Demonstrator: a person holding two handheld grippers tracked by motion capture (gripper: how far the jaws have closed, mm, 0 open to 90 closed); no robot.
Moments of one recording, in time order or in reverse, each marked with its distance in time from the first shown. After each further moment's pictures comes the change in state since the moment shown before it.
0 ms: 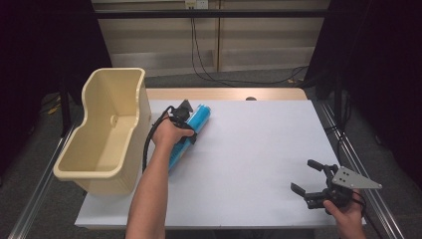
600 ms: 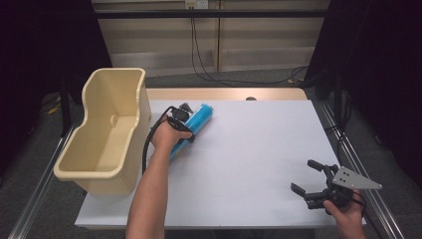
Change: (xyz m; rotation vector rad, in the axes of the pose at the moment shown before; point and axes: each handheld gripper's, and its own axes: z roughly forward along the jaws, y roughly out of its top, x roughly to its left) left arm 0.009 -0.002 0.016 -0.104 0.039 0.165; right arm 0.001 0.000 0.000 0.001 0.000 -0.002
